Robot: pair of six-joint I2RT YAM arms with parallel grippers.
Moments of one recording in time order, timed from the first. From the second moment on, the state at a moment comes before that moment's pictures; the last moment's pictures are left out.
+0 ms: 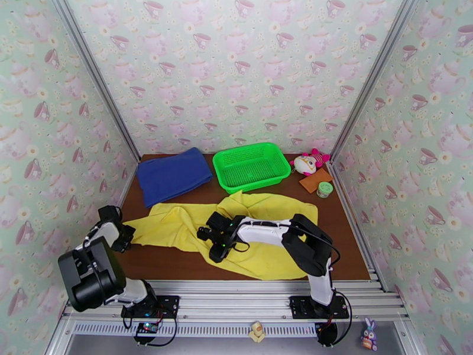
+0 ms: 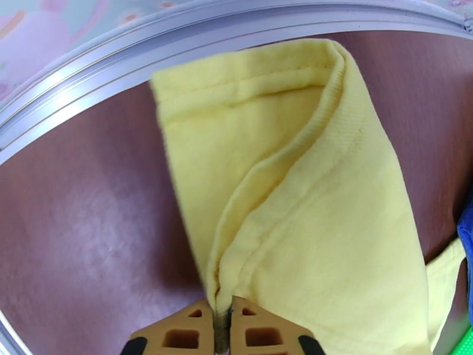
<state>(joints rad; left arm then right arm) 0.57 1.37 0.71 -0.53 -0.10 -0.69 1.03 1.97 1.29 -0.58 -0.27 -0.05</state>
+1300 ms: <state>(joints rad) 0.37 1.46 0.77 -0.56 -0.21 -0.73 0.82 1.72 1.10 -0.42 -0.33 0.09</state>
